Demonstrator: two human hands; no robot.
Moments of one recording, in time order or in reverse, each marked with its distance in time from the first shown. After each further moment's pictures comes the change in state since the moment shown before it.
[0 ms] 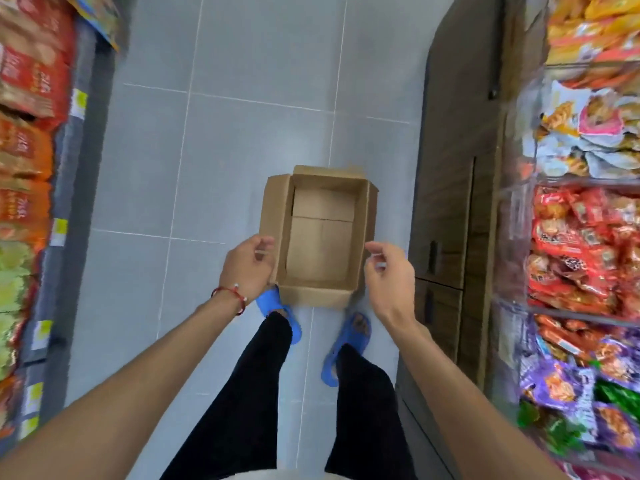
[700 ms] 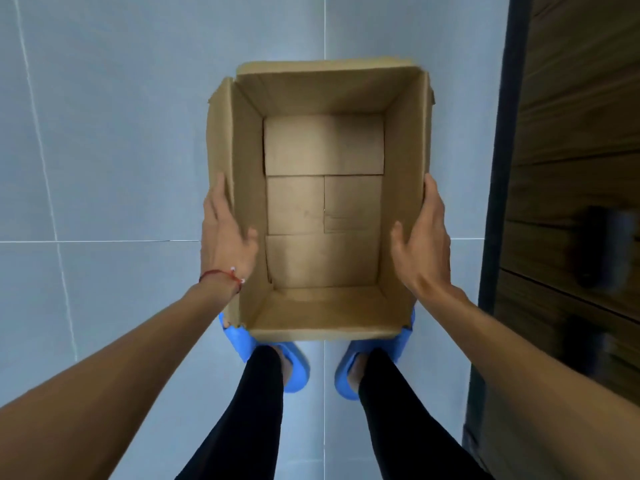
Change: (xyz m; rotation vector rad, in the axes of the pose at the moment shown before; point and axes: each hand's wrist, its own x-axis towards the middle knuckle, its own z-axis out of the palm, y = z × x) left_hand 0.306 -0.224 0.234 0.312 0.126 0.140; right_hand 0.254 0.304 0.235 -0.180 0.053 0.057
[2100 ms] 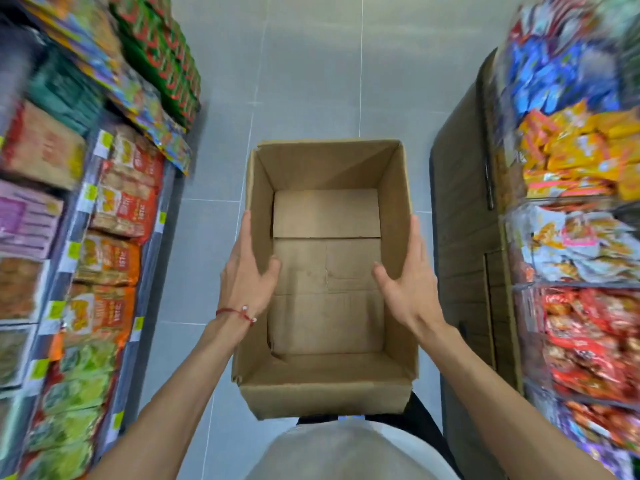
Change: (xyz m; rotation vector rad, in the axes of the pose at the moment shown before) left_hand -0.159 0.230 -0.582 -0.126 0.213 0.174; right_hand -0.216 -0.476 -0.377 0.160 0.019 -0.295
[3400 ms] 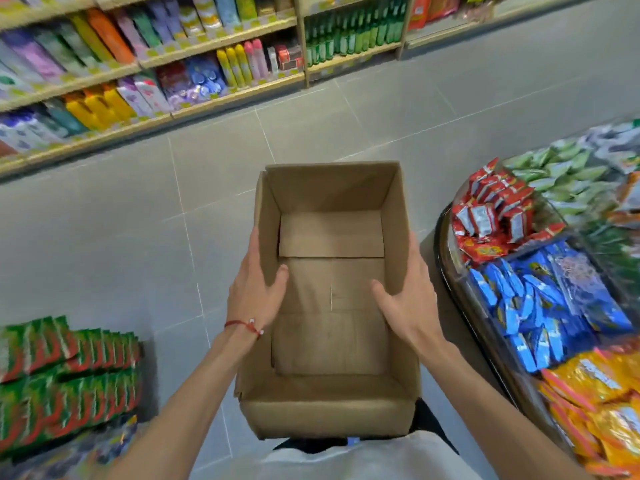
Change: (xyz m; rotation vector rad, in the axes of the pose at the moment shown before) left_hand 0.735 0.393 0.063 0.092 -0.228 0.337; right_hand 0.685 -0.143 -0.198 0.221 0.336 0.235
